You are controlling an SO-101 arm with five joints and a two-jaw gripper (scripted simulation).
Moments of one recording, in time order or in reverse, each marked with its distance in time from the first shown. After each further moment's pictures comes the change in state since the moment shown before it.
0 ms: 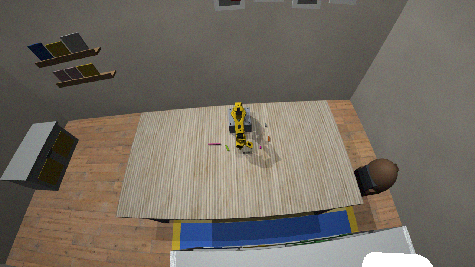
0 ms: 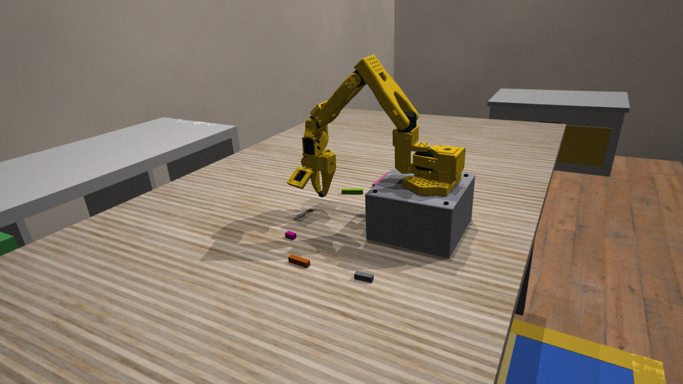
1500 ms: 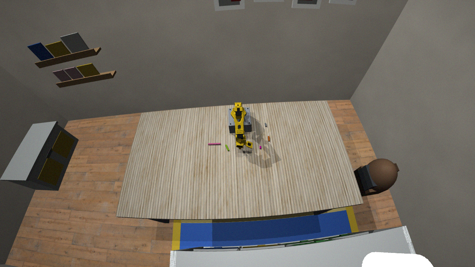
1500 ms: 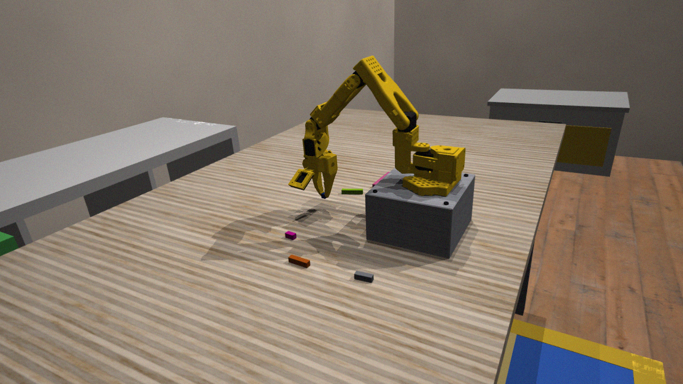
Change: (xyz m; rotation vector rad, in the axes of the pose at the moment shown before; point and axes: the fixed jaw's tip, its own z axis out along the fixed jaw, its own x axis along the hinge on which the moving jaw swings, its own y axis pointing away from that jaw) arm 0.001 0.006 0.002 -0.039 0.007 0.019
